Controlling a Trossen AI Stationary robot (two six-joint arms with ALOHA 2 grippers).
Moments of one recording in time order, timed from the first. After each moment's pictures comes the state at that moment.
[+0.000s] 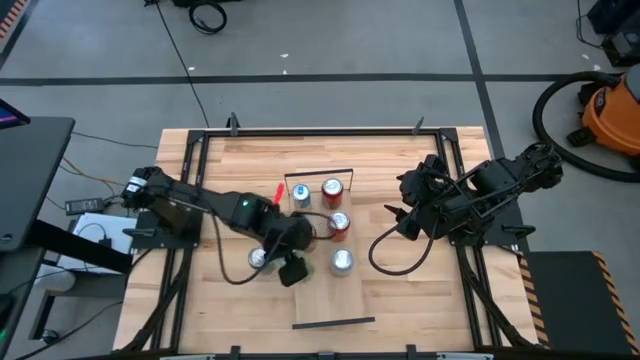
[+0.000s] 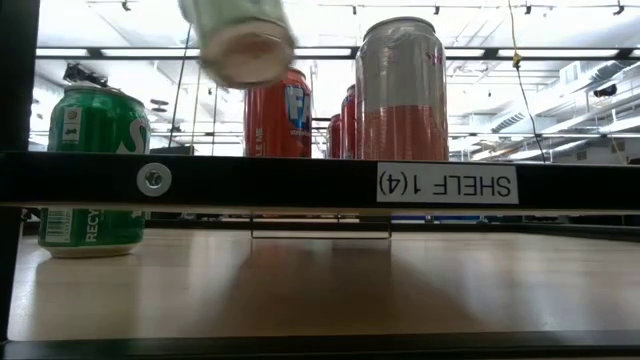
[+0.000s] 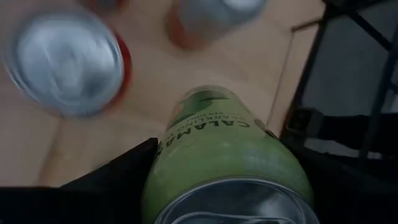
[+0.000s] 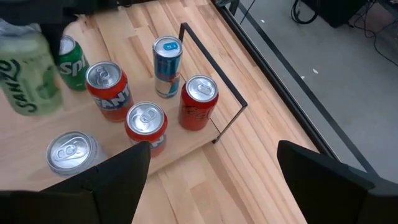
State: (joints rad) left arm -0.29 1.67 1.62 -1.03 0.09 -0.74; right arm 0.49 1.41 1.78 -1.48 0.72 0.72
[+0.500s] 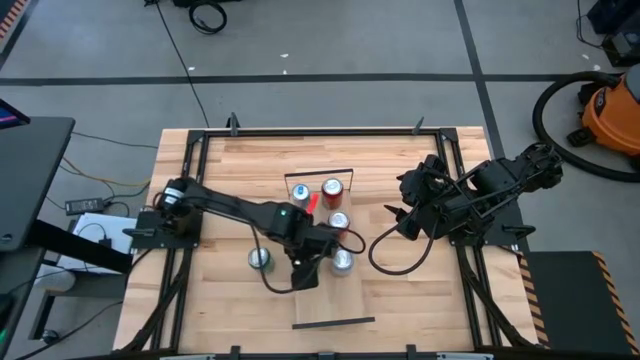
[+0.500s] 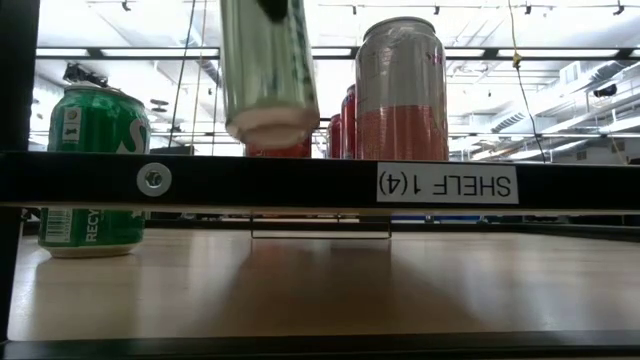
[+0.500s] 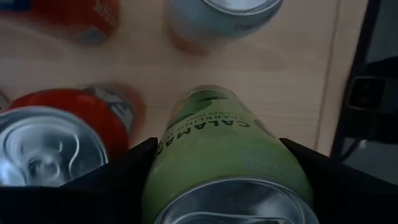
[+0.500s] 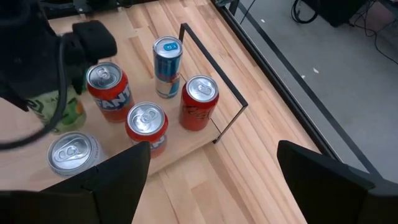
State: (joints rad) left arm -0.27 1.95 1.89 -1.22 0.07 -0.42; right arm 0.49 1.41 1.78 -1.47 0.72 0.73
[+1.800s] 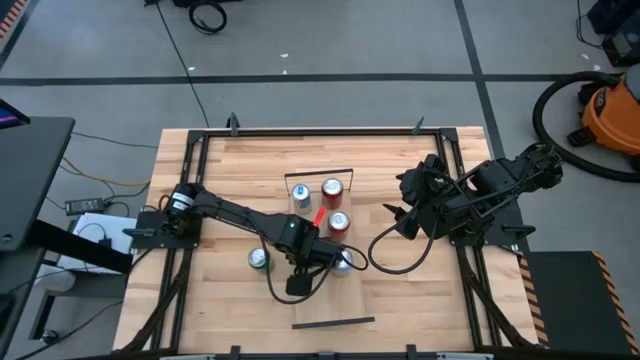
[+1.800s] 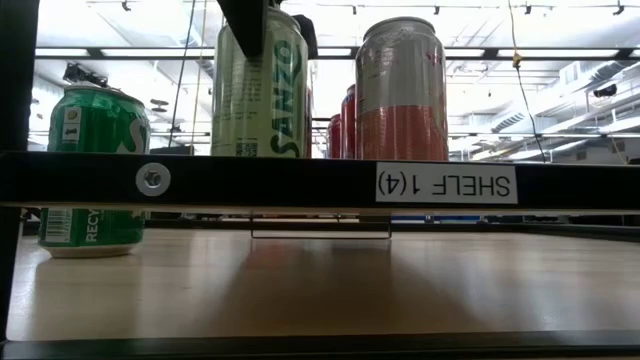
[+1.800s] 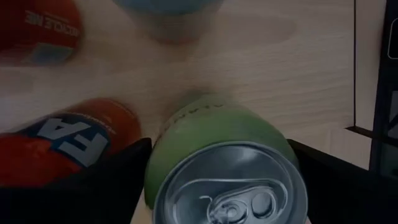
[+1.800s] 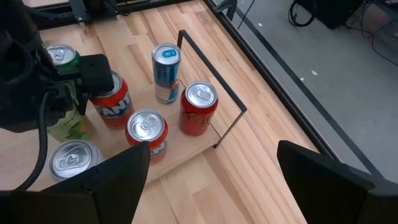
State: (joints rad) left arm -0.30 2.02 1.87 -1.22 0.05 -0.20; right arm 0.49 1.41 1.78 -1.46 0.74 0.74
